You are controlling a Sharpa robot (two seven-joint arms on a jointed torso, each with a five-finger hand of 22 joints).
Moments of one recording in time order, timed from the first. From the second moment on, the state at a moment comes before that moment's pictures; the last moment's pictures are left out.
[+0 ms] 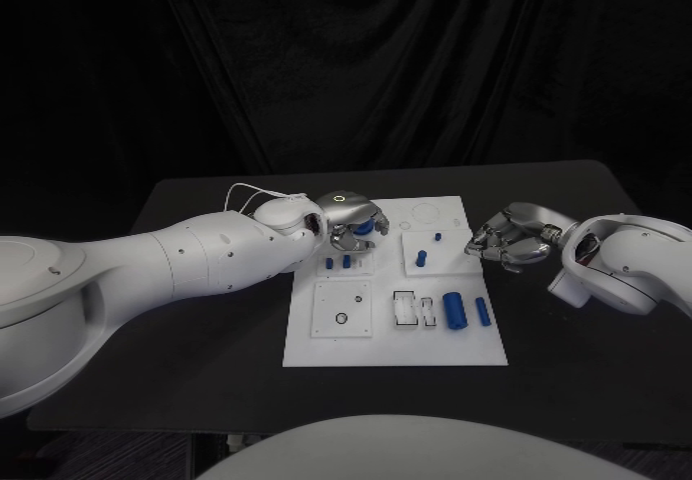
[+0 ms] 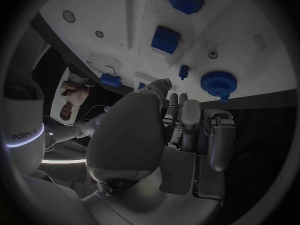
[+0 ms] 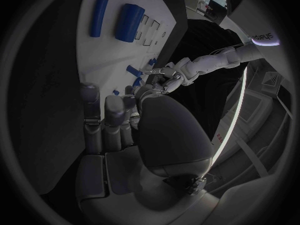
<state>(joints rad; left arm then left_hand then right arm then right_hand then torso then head) 1.20 -0.43 -0.21 1.02 -1.52 -0.31 0.24 1.55 -0.15 0.32 0.22 0.30 0.79 0.07 0.06 0.71 0.67 0.09 0.37 0.65 1.30 0.01 1.32 1.08 0.01 1.47 0.01 1.57 1.31 1.30 -1.01 -0.25 1.55 -0.89 -0.14 -0.02 1.47 -0.05 0.31 0.27 0.40 1.04 0.10 0.19 0.31 1.08 0.02 1.07 0.98 1.37 -0.04 1.11 1.11 0.14 1.26 0.07 0.77 1.28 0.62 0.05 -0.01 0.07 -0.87</state>
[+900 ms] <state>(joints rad) 1.19 -0.41 -0.21 0.96 -1.52 -0.24 0.21 1.52 -0.14 0.32 0.22 0.29 0.85 0.08 0.06 0.67 0.74 0.09 0.43 0.67 1.30 0.01 1.32 1.06 0.01 1.47 0.01 1.57 1.31 1.30 -1.01 -0.25 1.55 -0.89 -0.14 -0.02 1.47 -0.05 0.31 0.27 0.40 1.04 0.10 0.19 0.31 1.08 0.02 1.07 0.97 1.37 -0.04 1.11 1.10 0.14 1.26 0.07 0.77 1.28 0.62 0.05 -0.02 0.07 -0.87</state>
